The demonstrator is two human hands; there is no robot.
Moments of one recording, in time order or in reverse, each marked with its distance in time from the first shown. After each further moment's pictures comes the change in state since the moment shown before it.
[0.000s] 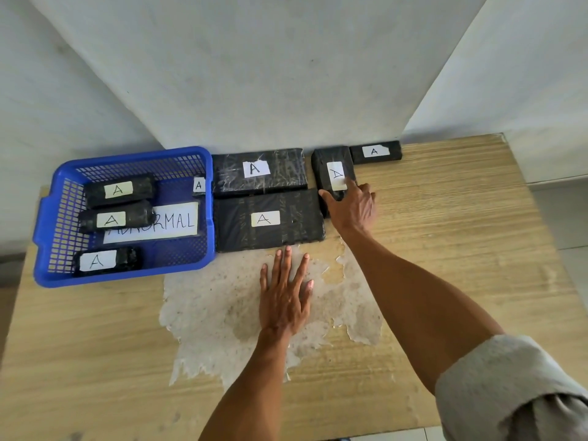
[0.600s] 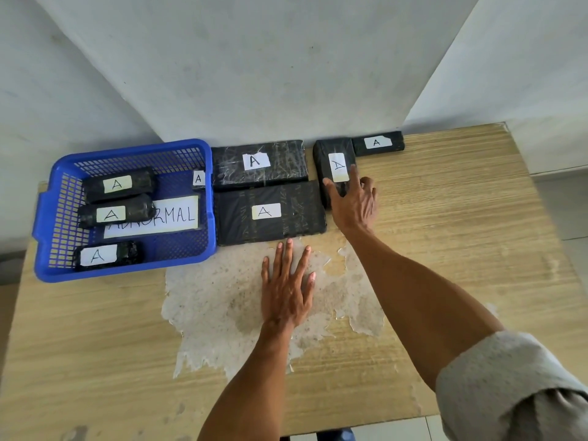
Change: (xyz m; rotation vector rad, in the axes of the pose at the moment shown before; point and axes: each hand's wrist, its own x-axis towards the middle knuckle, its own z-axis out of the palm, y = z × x) left_hand 0.000 -0.002 0.003 -0.001 0.016 0.006; right_hand -0.009 0.009 0.009 0.070 0.037 -0.061
